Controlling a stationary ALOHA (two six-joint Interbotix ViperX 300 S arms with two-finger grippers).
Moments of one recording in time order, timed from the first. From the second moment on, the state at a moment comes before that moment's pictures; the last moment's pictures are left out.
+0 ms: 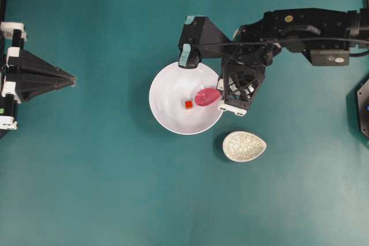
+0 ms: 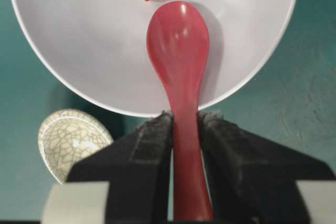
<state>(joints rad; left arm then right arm) 0.00 -0.96 1.14 0.00 0.00 -0.02 -0.16 0.06 0.34 0.18 0.94 0.04</state>
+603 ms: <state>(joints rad) 0.00 -0.96 1.14 0.00 0.00 -0.01 -0.13 0.10 0.32 0.18 0.89 0.04</state>
